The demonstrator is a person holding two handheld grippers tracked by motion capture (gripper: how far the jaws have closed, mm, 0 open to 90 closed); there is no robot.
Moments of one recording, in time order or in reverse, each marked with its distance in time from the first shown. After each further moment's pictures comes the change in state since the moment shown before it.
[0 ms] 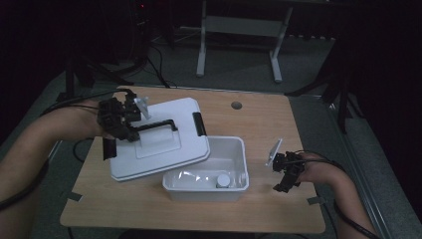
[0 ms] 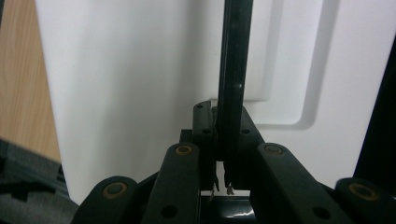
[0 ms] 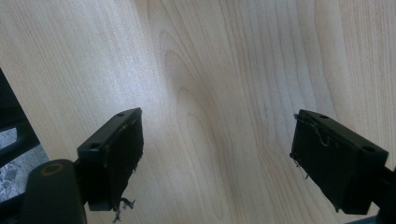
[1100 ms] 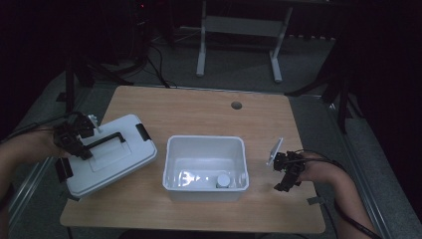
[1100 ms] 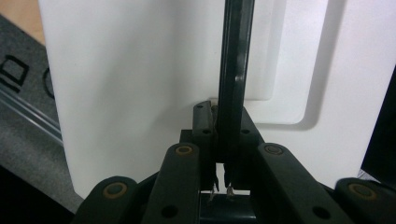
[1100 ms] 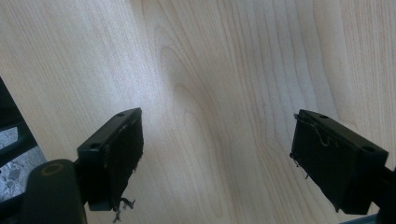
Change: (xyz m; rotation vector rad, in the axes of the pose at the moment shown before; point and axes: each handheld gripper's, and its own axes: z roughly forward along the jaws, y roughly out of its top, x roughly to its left) left arm 0.035 -0.146 0.068 0.160 -0.025 -0.375; right arm -0.004 -0.002 0.002 0.004 0.006 0.009
